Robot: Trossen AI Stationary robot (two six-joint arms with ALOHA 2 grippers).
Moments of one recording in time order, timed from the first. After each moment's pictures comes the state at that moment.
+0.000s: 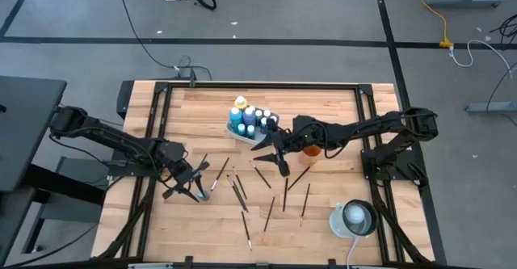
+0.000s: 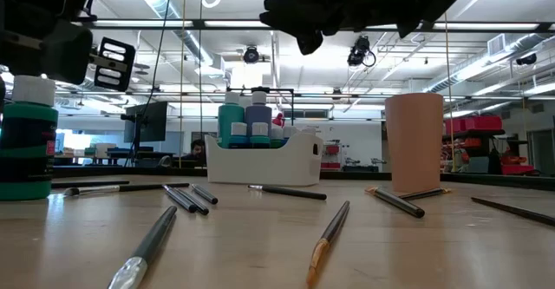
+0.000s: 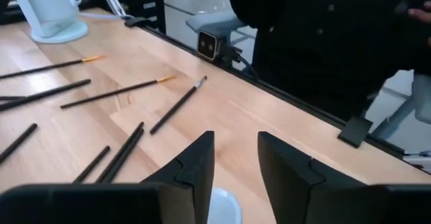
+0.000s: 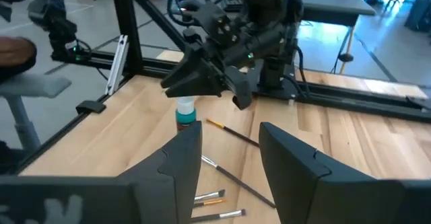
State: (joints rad) left arm -0.20 0.93 0.15 0.41 0.59 0.19; right arm -0.04 1.59 0.90 0.50 -0.28 -0.10
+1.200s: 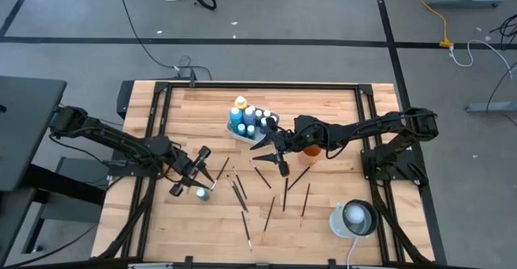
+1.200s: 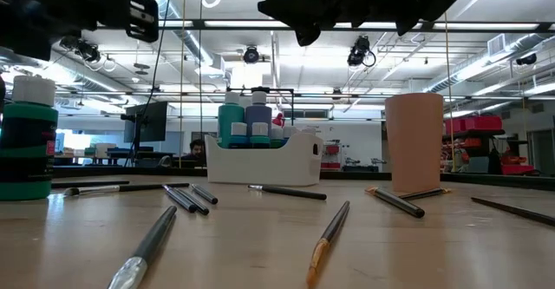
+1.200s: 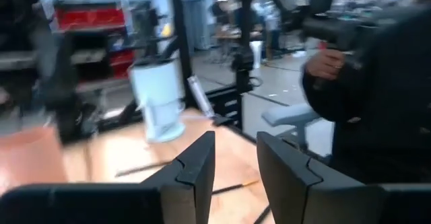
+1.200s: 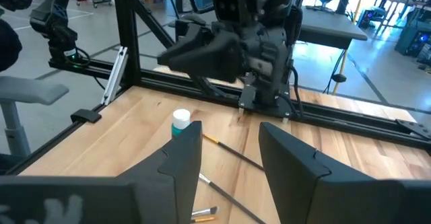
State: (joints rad) left arm -0.20 0.93 0.15 0.85 0.33 0.07; right arm -0.03 1.59 0.90 0.55 -0.28 -0.14
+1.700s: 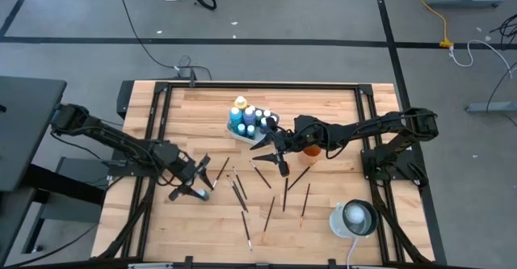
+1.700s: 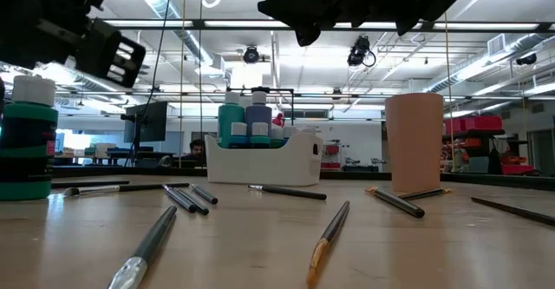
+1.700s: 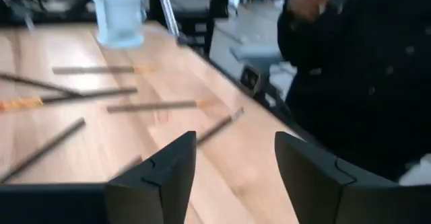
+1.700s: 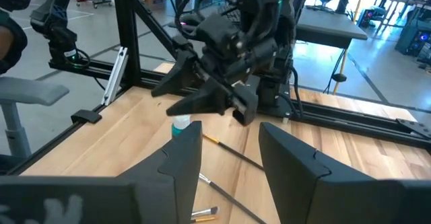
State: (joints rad) left arm -0.28 0.93 0.15 0.55 0.35 -0.06; right arm -0.03 1.59 0.90 0.55 -0.28 -0.14
